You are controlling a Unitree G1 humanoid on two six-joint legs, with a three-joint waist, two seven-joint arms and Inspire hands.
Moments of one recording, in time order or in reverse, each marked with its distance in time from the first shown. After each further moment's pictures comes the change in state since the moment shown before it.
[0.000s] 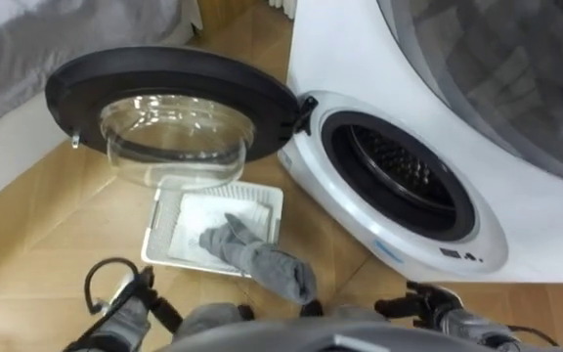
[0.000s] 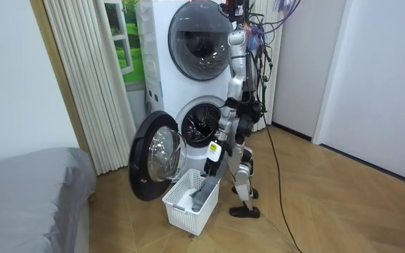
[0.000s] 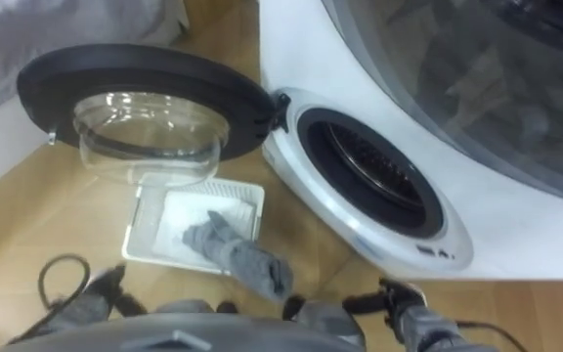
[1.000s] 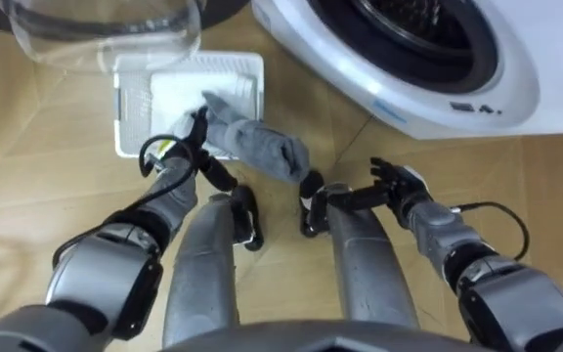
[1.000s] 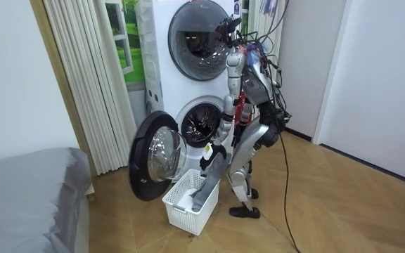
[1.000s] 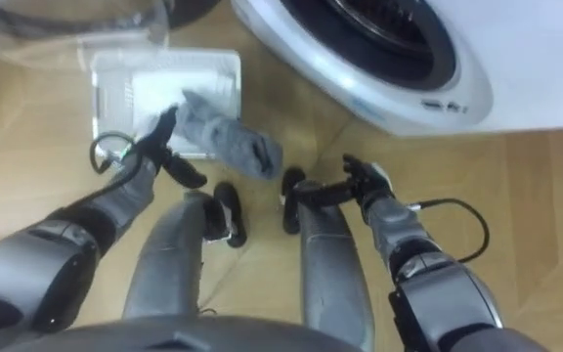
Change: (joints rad) left arm -0.472 -0.054 -0.211 0.086 -0.019 -0.150 0.149; right arm -0.279 0.034 0.137 -0.111 0.065 -0.080 -0.044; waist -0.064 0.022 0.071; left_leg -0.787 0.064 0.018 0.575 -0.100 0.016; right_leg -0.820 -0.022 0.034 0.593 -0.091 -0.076
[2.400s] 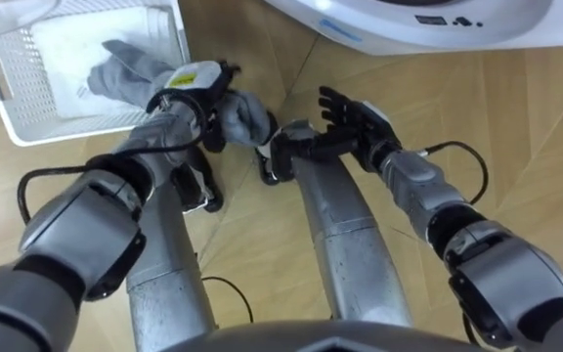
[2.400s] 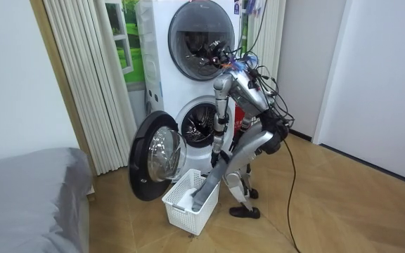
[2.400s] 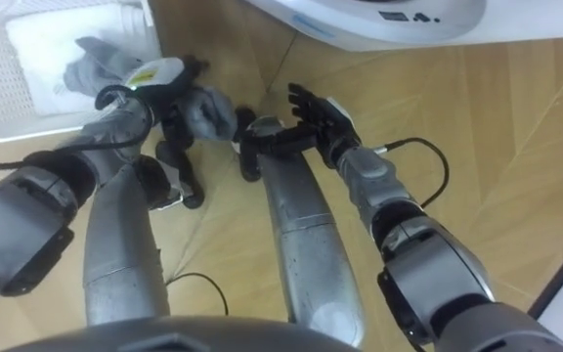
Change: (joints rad) left arm -0.168 0.110 -0.380 -0.006 0.076 -0.086 -0.147; right arm -0.102 0.020 0.155 -0.067 0.188 -0.149 0.134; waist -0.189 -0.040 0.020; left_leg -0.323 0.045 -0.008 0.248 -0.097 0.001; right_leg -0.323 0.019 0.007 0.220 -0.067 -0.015
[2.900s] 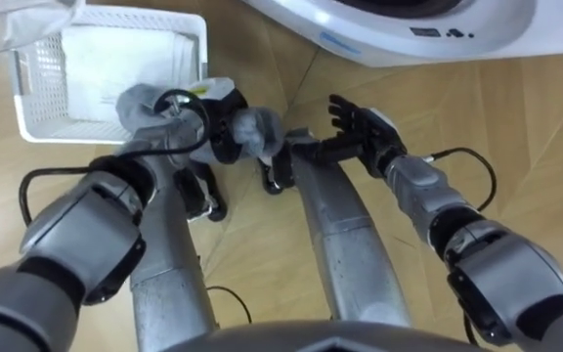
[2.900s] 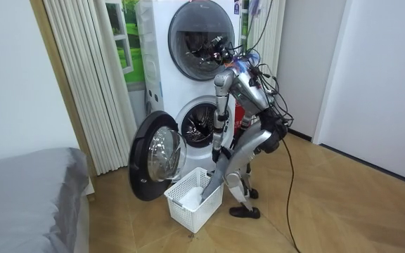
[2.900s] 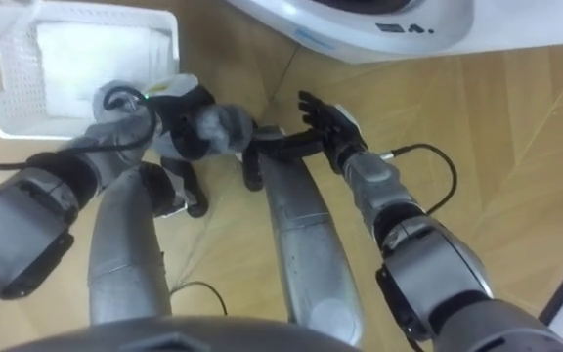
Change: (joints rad) left arm 0.038 -0.016 -0.020 -0.016 -0.014 -0.040 -0.113; right arm -0.001 0.006 0.001 0.093 -0.008 -0.011 -0.010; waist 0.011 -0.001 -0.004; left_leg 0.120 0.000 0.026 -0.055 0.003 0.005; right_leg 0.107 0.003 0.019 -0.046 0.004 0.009
